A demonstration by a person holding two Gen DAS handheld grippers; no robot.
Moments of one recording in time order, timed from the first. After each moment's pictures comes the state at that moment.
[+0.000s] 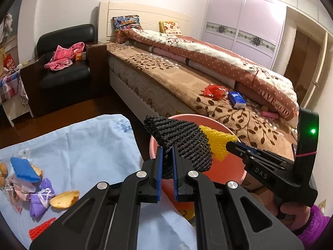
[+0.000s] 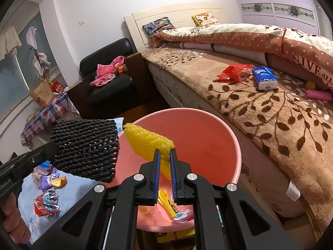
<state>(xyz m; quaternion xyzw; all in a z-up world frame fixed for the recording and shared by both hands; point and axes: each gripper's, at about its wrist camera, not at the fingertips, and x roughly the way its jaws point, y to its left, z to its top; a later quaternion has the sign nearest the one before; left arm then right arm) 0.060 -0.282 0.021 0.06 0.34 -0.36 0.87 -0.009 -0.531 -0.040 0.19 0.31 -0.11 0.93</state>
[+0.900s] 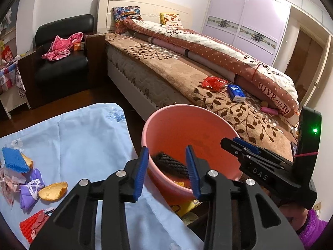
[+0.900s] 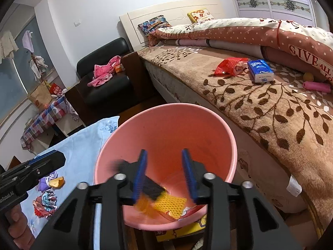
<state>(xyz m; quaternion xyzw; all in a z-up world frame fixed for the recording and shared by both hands) 0.062 -0.289 0.010 0.05 0.37 -0.36 0.86 -0.011 -0.537 -0.047 0.21 0.31 -0.12 0.92</state>
